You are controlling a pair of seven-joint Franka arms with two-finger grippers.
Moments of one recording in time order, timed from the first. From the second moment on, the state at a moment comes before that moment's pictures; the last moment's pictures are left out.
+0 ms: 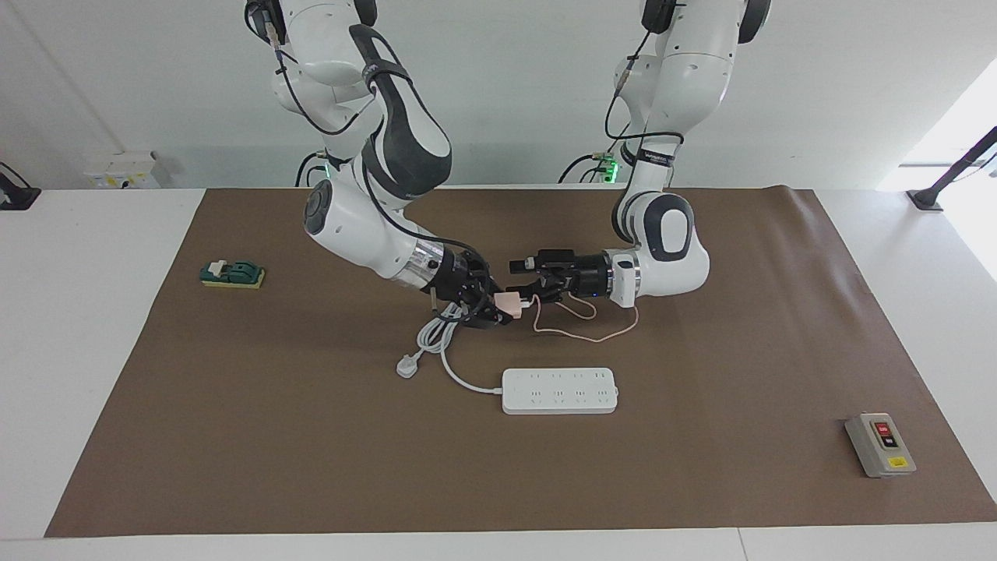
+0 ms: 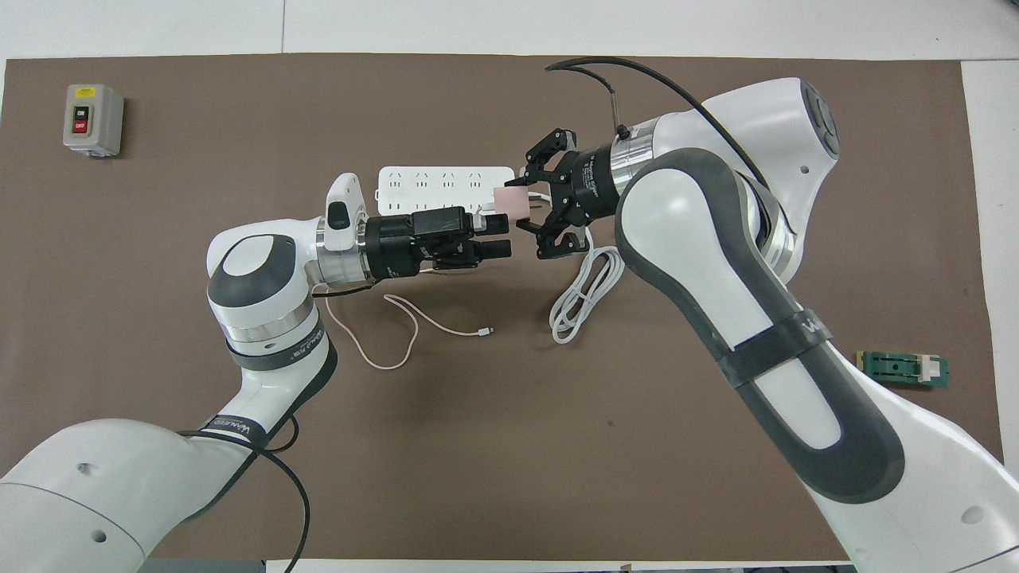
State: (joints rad) left arm -0.40 0.35 0.04 -1.98 -1.86 1.80 0.68; right arm 0.40 0.38 -0.05 -1.60 0.87 2.11 1.37
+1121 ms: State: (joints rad) left arm -0.14 0.35 0.05 -1.98 -1.65 1.58 0.68; right arm 0.43 0.39 -0.05 -1.60 0.87 2.13 1.37
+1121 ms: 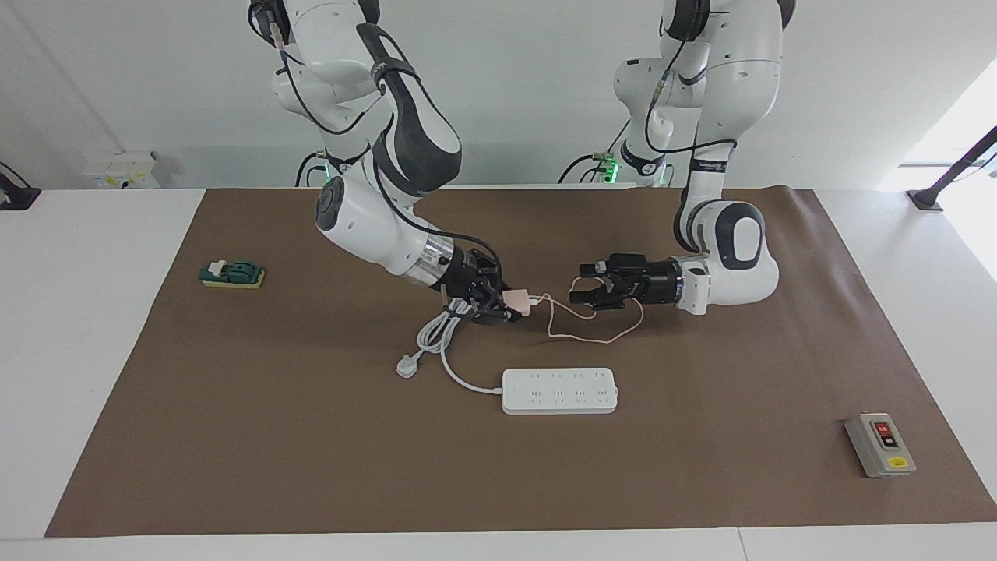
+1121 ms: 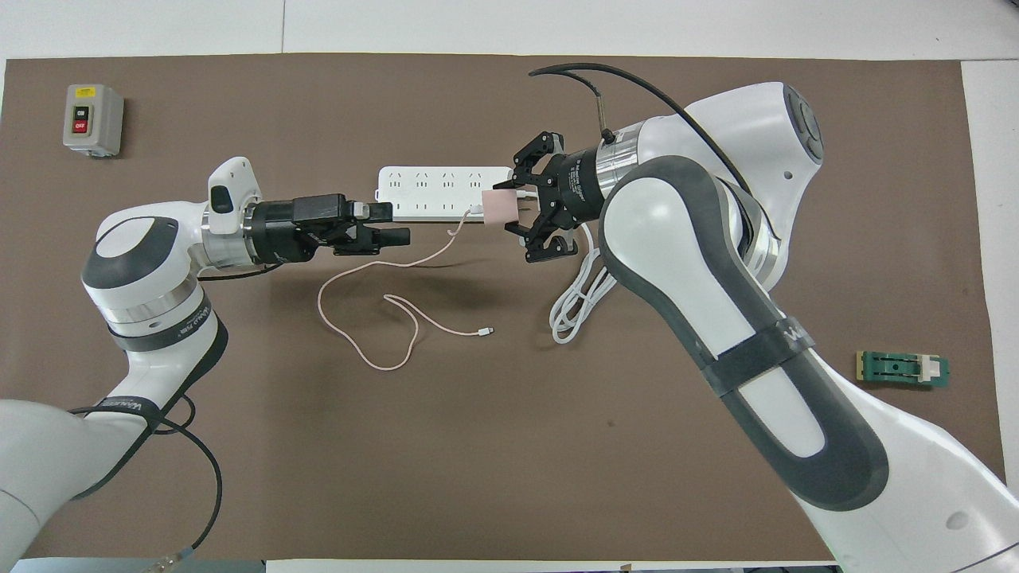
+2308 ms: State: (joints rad) left arm -0.28 0.40 0.03 -1.84 -1.75 1.82 0.65; right arm 0.44 0.41 -0.05 -1.54 0.87 2.13 1.44
